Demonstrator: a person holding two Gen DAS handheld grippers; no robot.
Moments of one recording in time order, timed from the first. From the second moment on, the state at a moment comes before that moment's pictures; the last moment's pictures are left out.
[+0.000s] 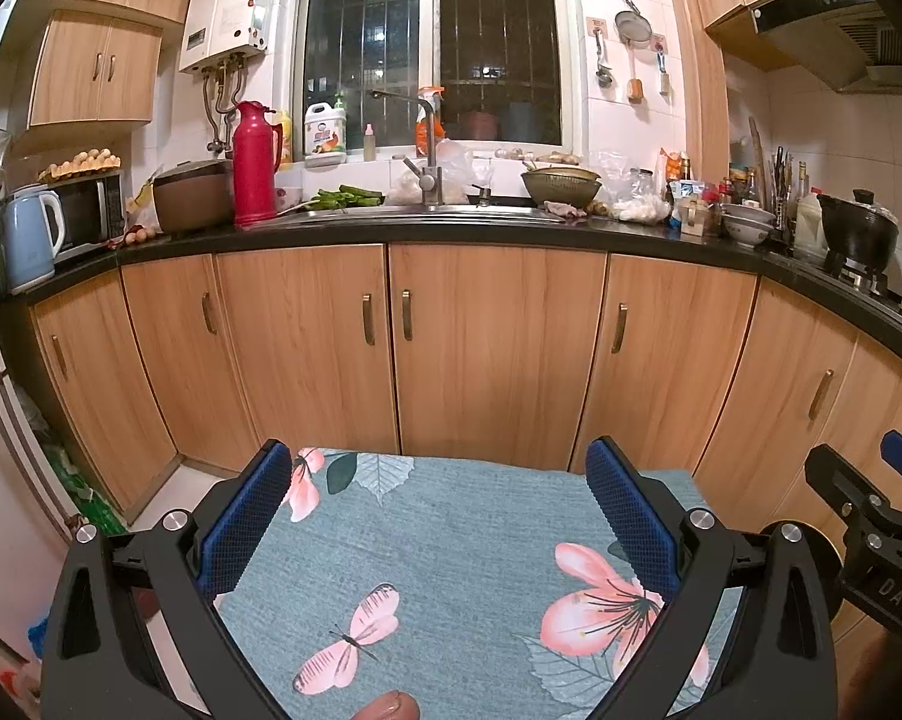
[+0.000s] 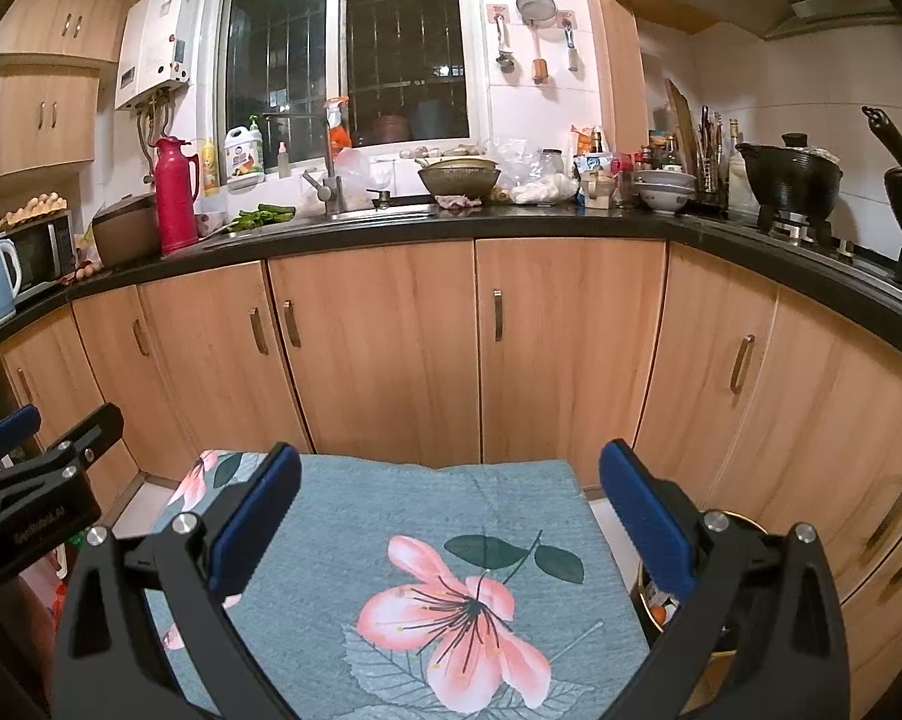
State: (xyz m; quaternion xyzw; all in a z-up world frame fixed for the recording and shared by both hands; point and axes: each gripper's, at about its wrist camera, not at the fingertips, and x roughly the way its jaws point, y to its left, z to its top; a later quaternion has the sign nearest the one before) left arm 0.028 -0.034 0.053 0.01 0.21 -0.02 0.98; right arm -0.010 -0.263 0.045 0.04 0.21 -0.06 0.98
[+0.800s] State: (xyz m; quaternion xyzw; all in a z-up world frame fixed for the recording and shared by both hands) left arm 0.026 -0.037 0.063 0.02 0.20 -0.04 0.98; right arm -0.008 -0.263 0.044 0.05 0.21 -0.05 0.98
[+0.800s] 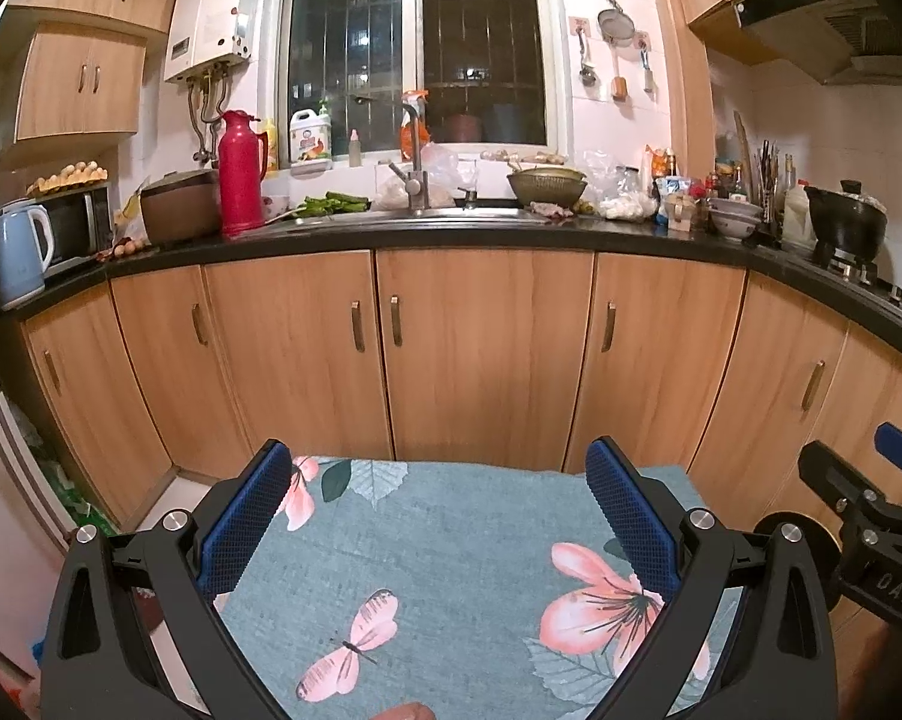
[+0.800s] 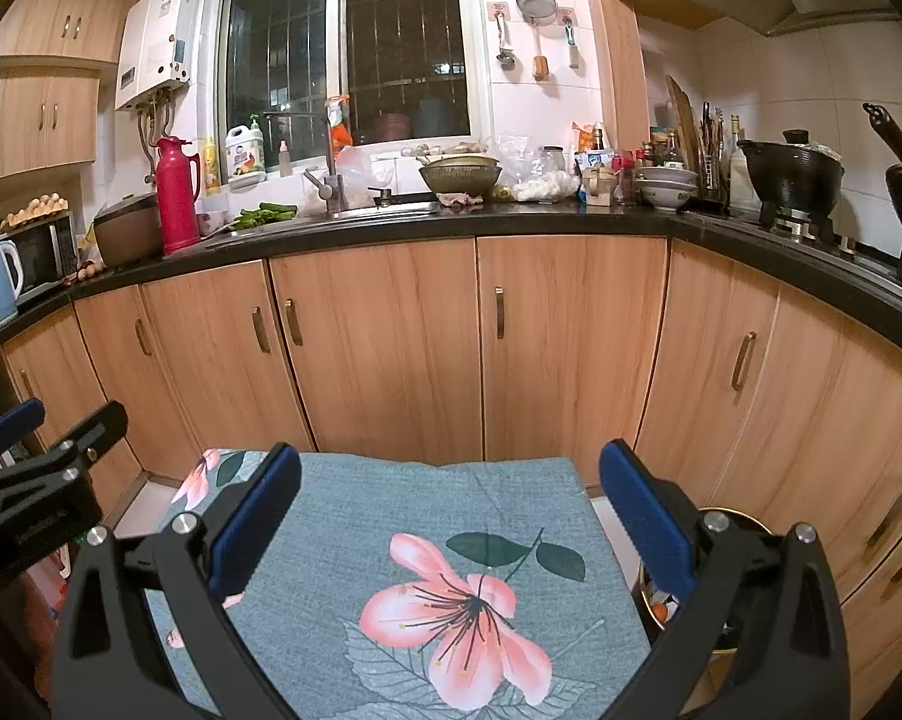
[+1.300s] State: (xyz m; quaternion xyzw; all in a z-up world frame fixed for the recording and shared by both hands) left arm 0.011 -0.029 0.072 0.00 0.18 -0.03 0.98; right arm -0.012 -0.271 0.041 0.06 0.21 -0.06 0.97
